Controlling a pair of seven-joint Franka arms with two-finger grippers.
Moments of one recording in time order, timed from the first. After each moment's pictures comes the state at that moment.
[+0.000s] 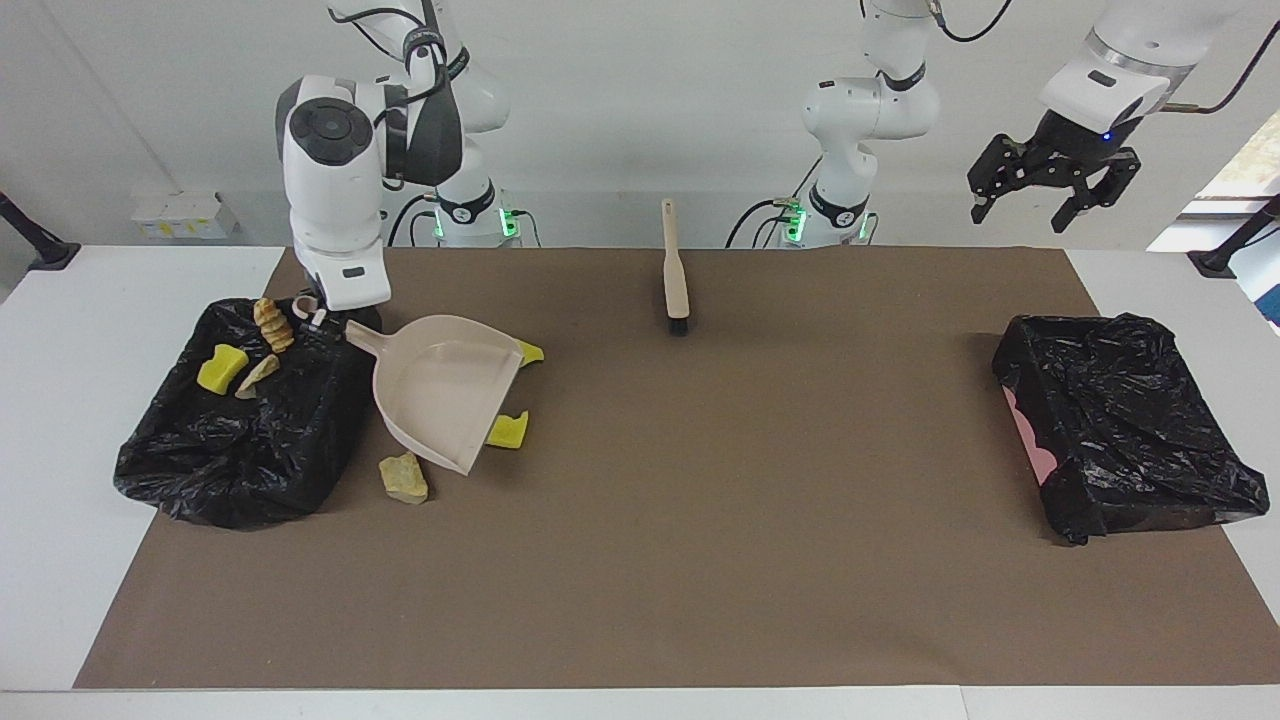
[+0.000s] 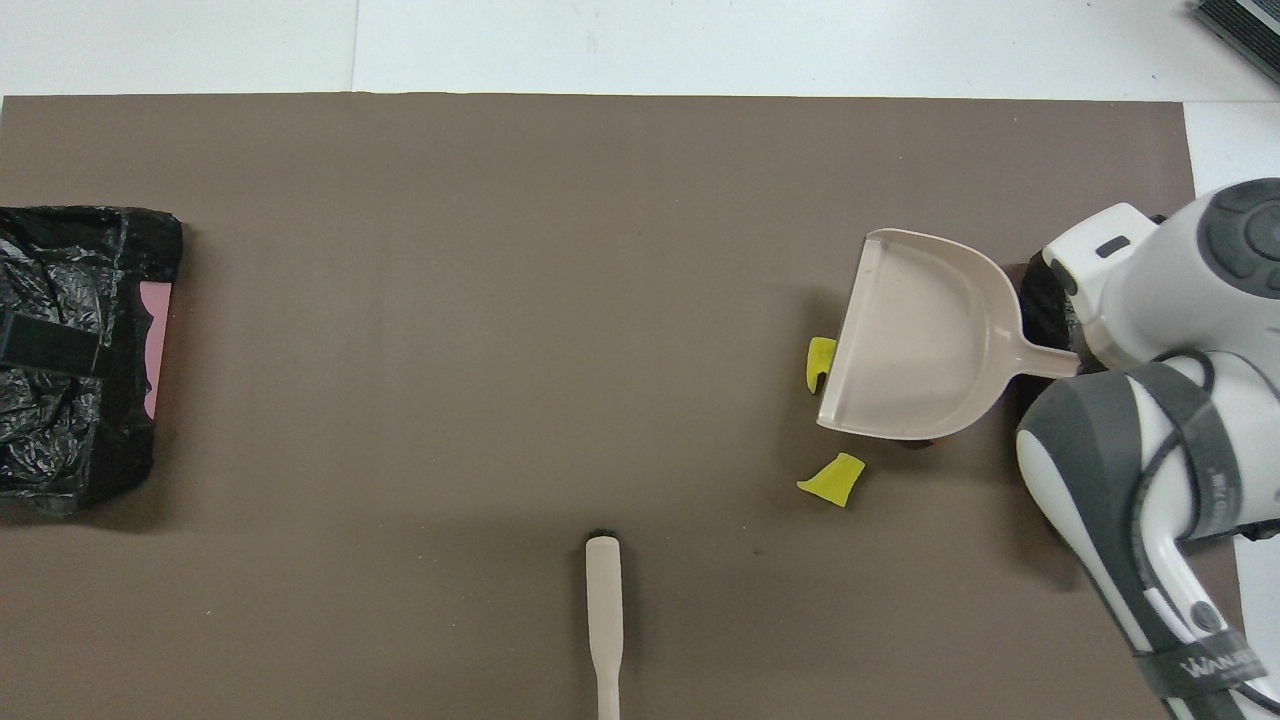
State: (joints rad) left arm -0.08 -0.03 0.00 -1.43 -0.02 1.39 0.10; right arm 0.05 0.03 0.06 -1.89 -0.30 1.79 -1.00
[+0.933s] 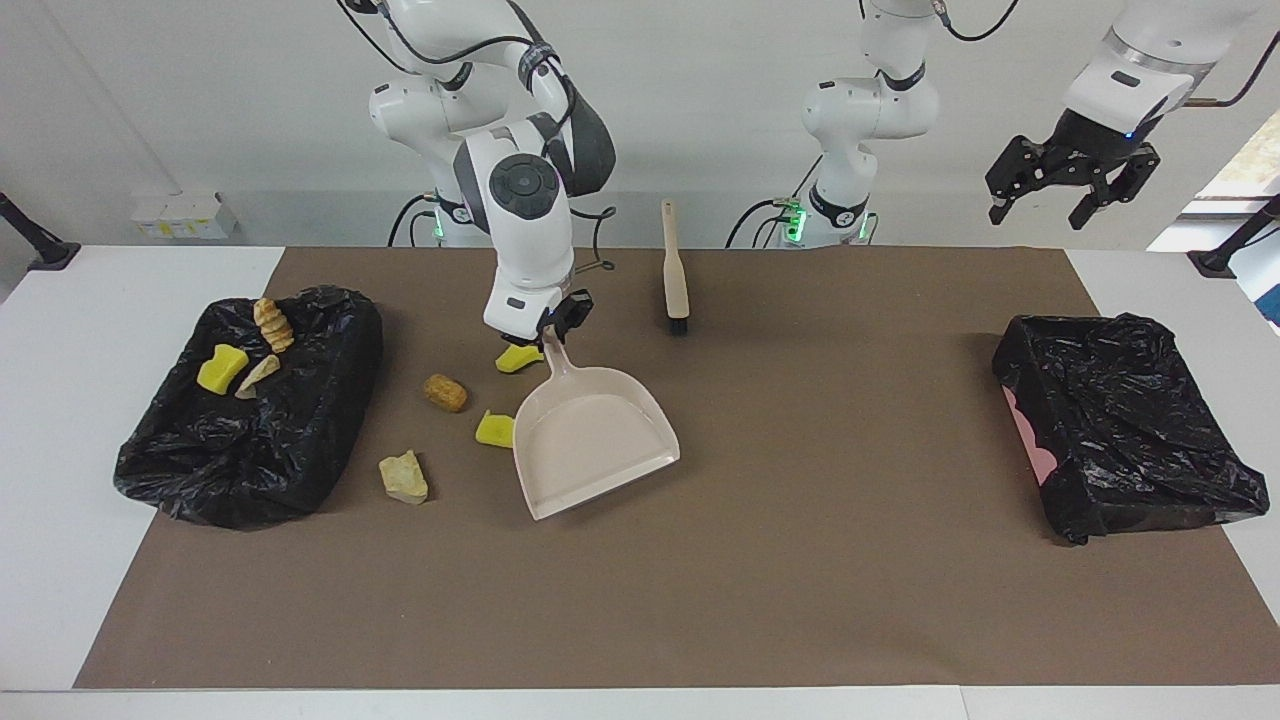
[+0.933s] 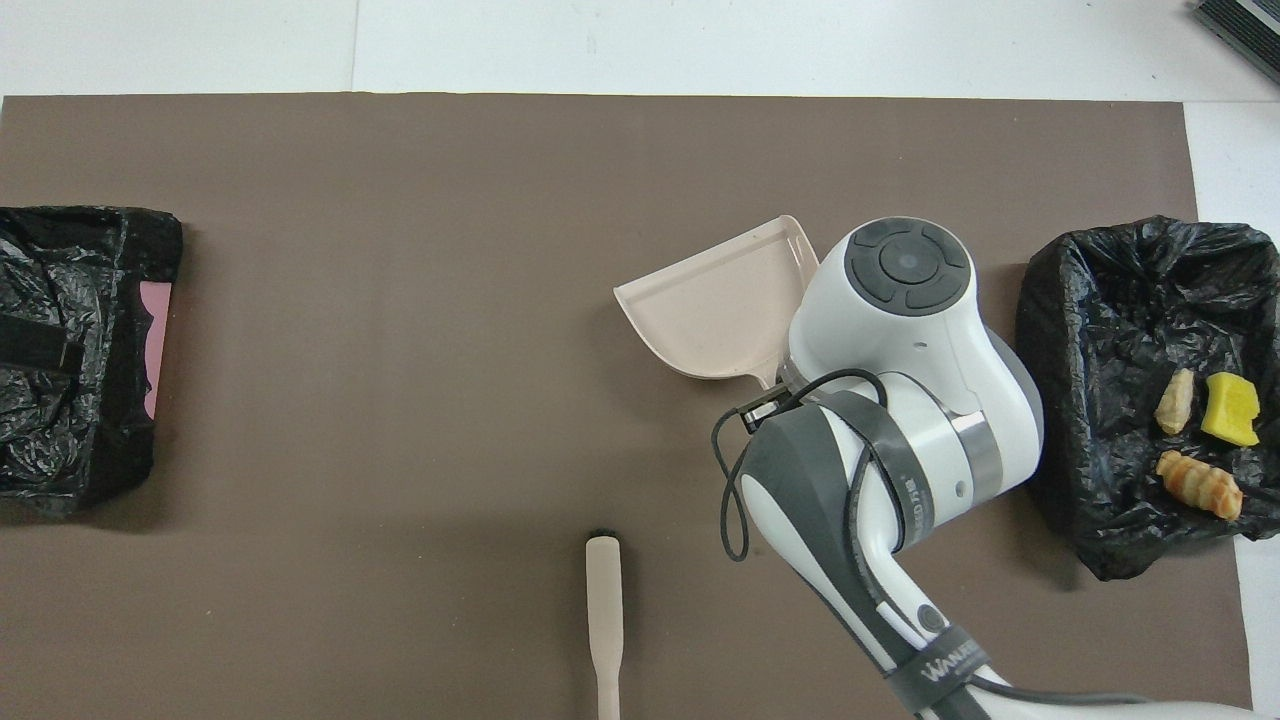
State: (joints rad) left arm -0.06 -0.03 0.01 -1.43 -0.01 1.39 0.09; right arm 0.36 0.18 0.06 -1.79 0.06 1.81 0.11
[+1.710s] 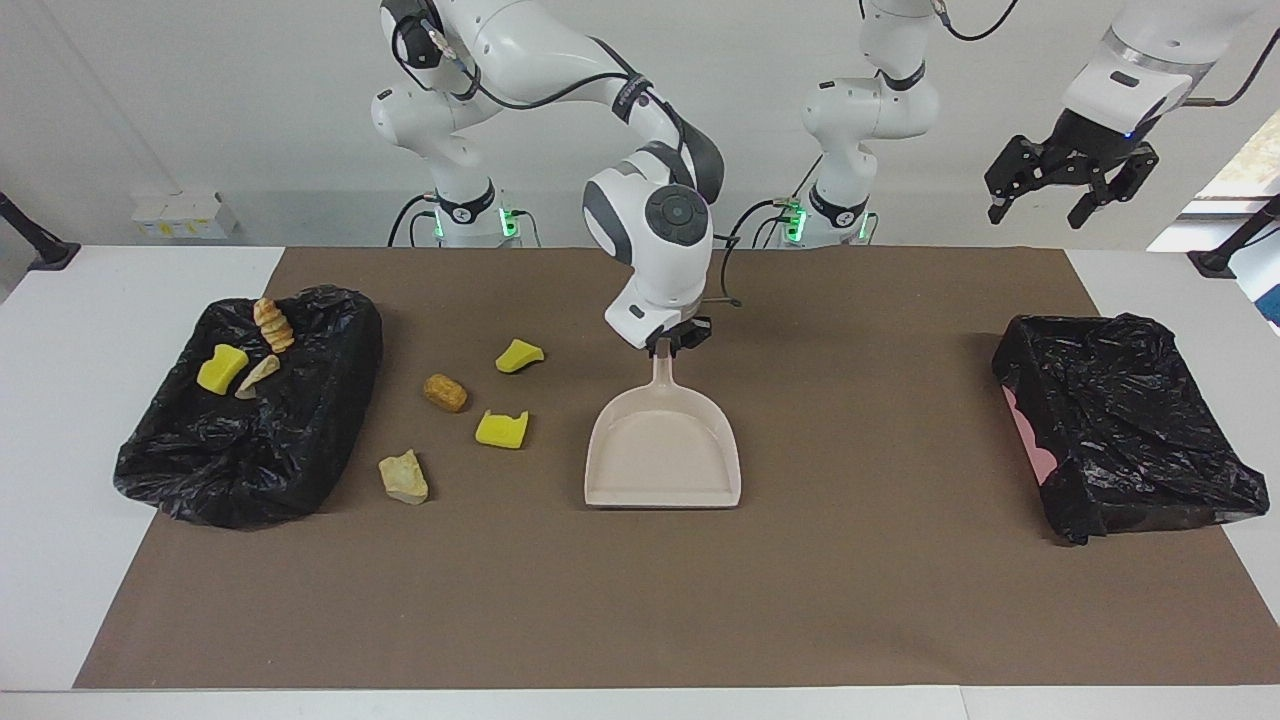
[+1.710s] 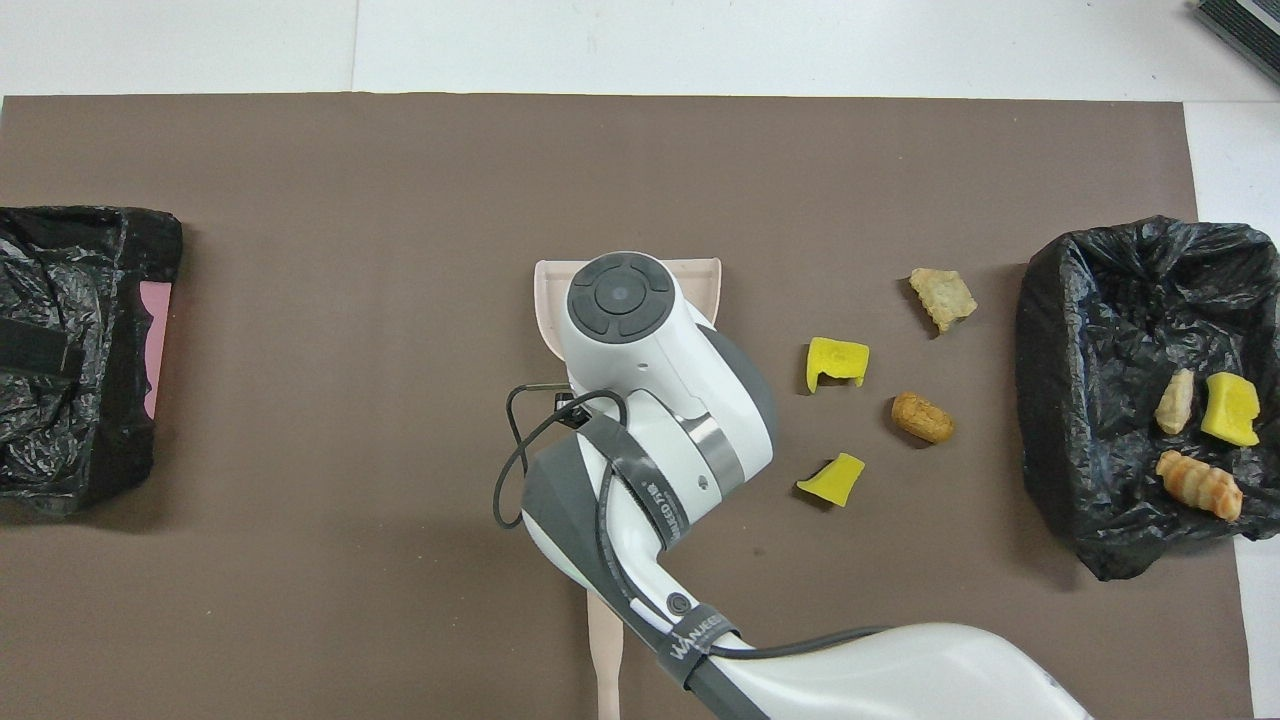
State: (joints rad) left arm -0.06 -0.04 0.01 -1.44 -0.01 1.39 0.09; right arm 0.59 0.49 0.06 -1.49 0.09 1.85 0.66
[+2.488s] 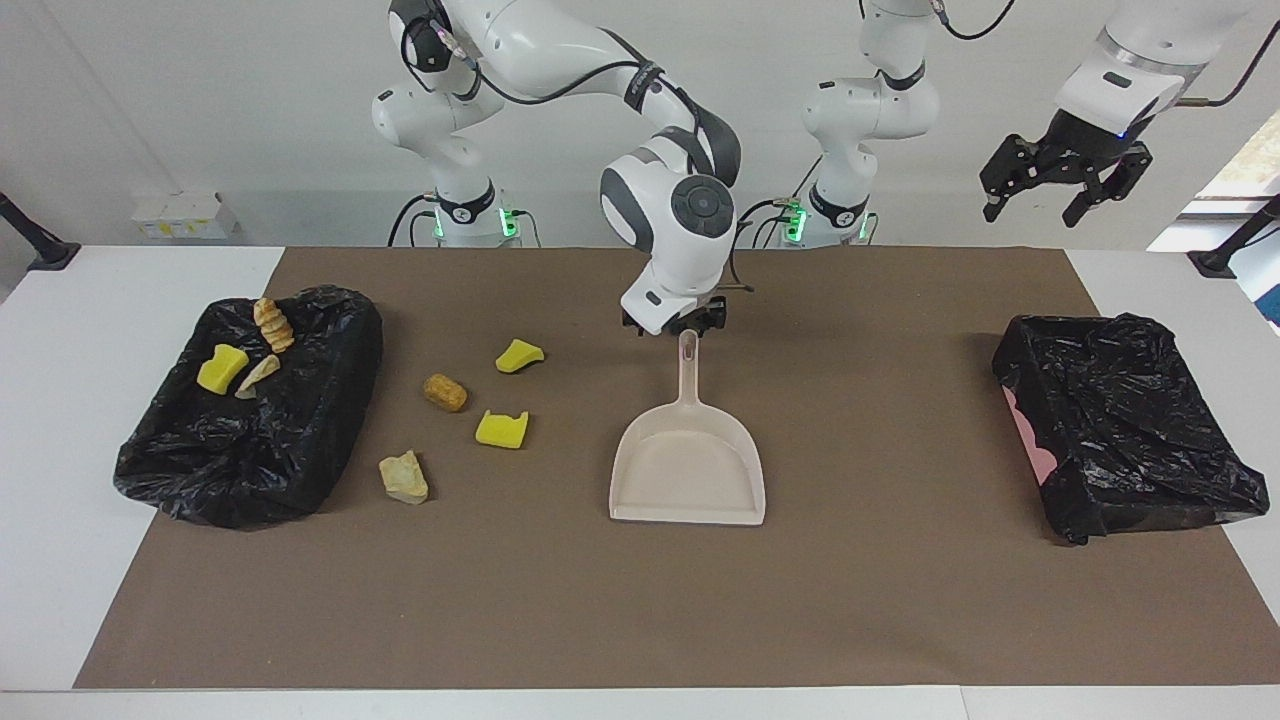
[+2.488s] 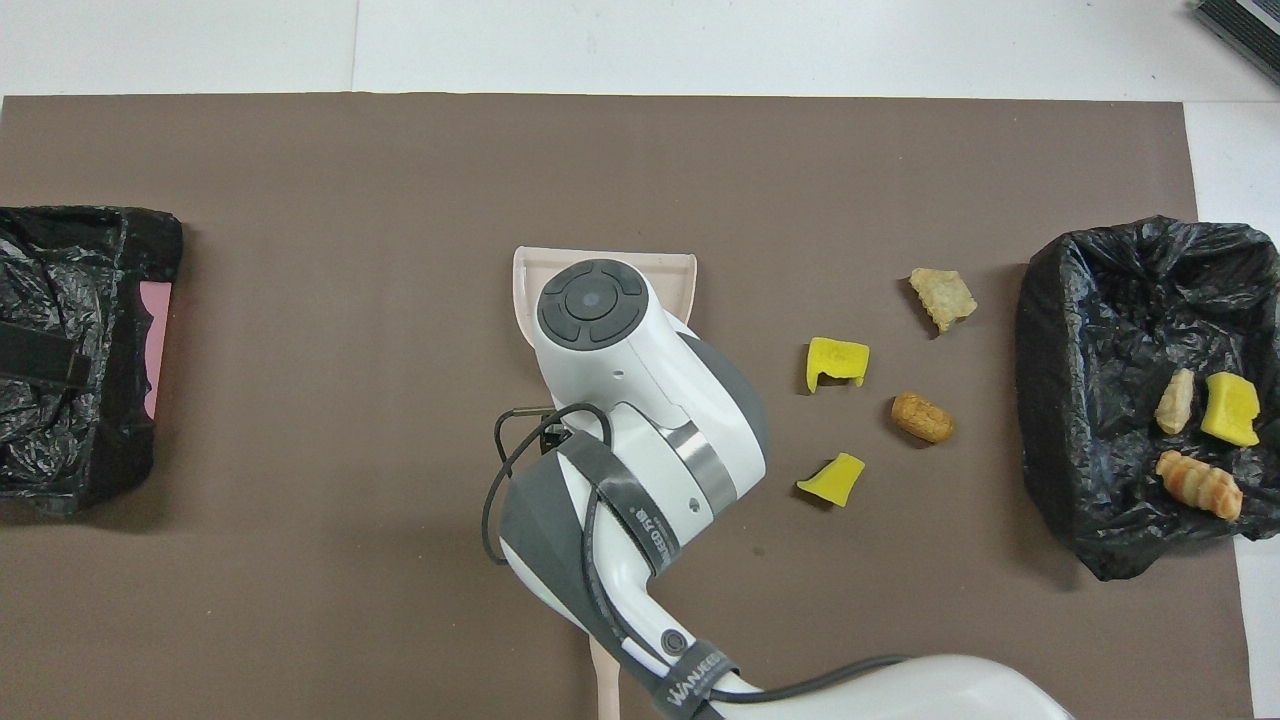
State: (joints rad) left arm -0.06 -0.05 0.00 -1.45 -0.01 1.39 0.08; right arm 0.61 0.41 0.07 -1.51 0.12 1.68 0.67
